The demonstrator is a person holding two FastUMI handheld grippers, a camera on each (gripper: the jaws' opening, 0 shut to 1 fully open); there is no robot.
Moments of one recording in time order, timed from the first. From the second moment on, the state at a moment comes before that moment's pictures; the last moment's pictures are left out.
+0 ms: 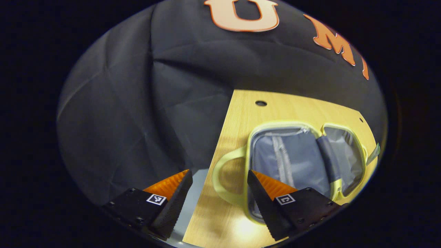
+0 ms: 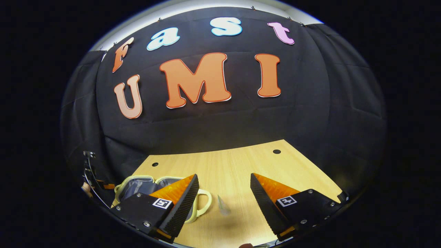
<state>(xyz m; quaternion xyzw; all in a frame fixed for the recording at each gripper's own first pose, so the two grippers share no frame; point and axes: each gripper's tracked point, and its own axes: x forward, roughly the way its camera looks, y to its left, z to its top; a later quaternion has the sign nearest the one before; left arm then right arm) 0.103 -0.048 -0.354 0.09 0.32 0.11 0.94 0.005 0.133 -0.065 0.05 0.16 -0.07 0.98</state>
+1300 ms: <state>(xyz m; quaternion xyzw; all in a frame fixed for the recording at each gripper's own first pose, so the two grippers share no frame) 0.096 -0.659 -0.351 0.07 0.15 -0.10 0.98 0.015 -0.037 -0.159 0.02 0.22 -0.01 0.97</state>
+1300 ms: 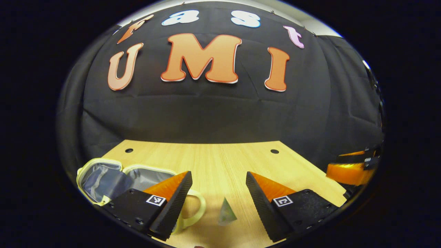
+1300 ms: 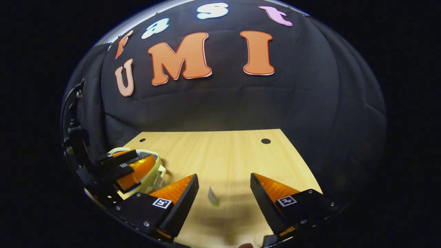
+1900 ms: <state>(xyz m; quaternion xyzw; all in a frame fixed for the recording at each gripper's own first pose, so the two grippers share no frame) 0.103 -0.660 -0.477 0.13 0.22 -0.05 0.96 0.003 -0.082 -0.196 -0.01 0.26 -0.02 0.97</state>
